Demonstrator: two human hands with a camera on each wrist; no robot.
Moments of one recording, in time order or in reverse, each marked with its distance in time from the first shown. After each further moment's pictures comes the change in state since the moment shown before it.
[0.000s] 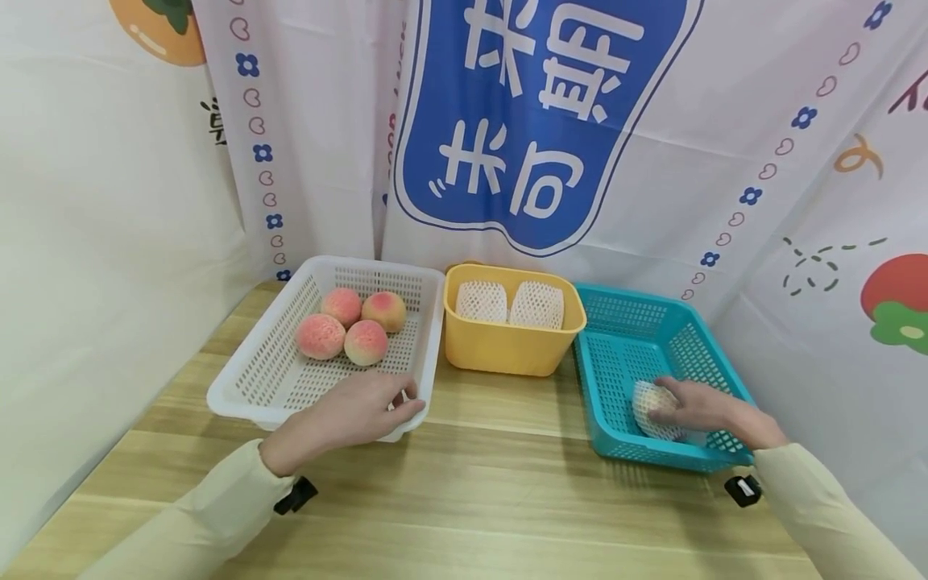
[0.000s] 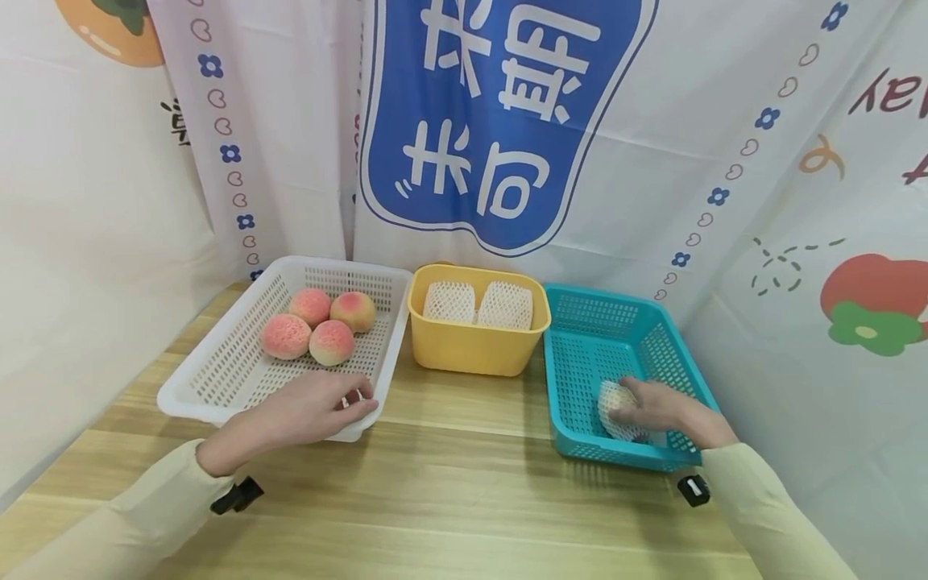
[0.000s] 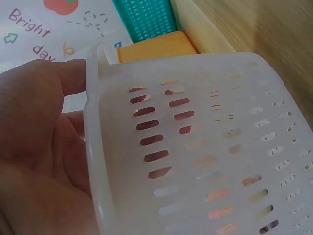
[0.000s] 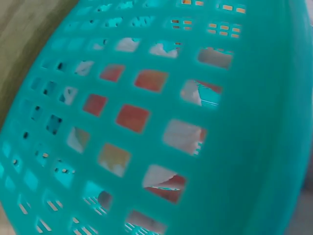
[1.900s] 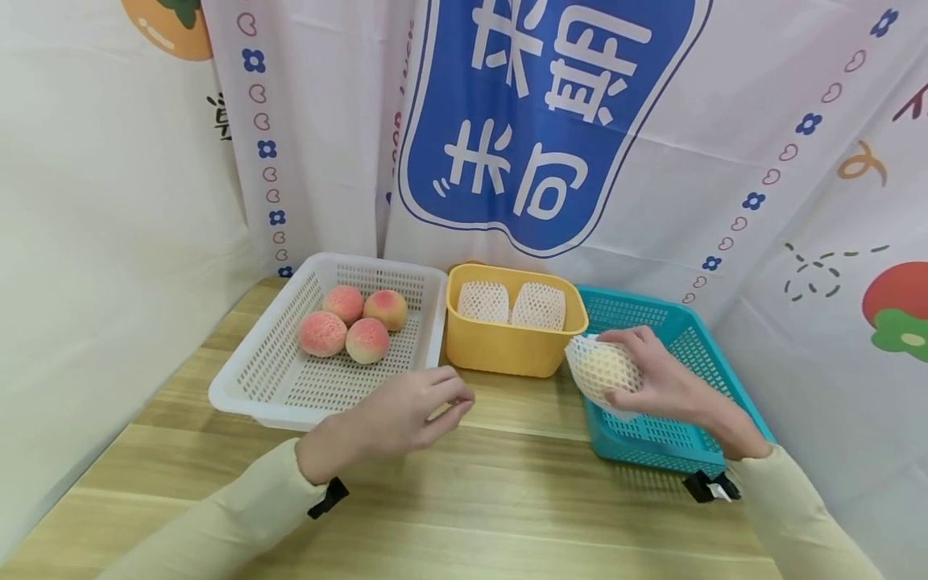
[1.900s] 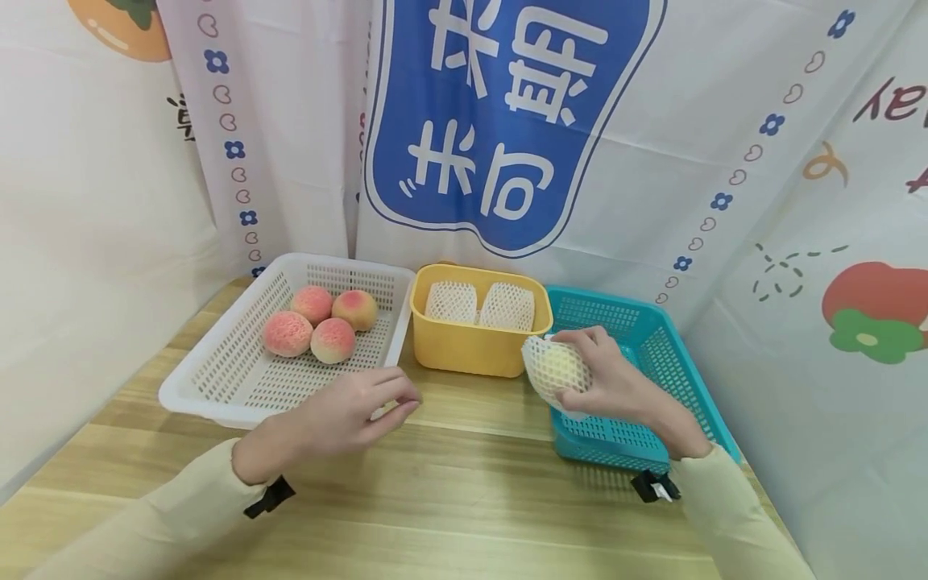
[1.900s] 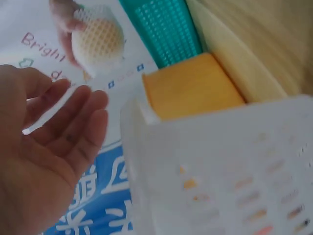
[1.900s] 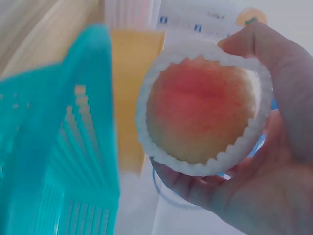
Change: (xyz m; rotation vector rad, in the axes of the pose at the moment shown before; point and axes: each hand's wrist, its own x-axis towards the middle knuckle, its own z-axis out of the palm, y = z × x) left_hand 0.015 0.033 0.011 -0.016 0.354 0.607; right_hand -0.011 -0.106 -0.029 0.170 0.420 -0.314
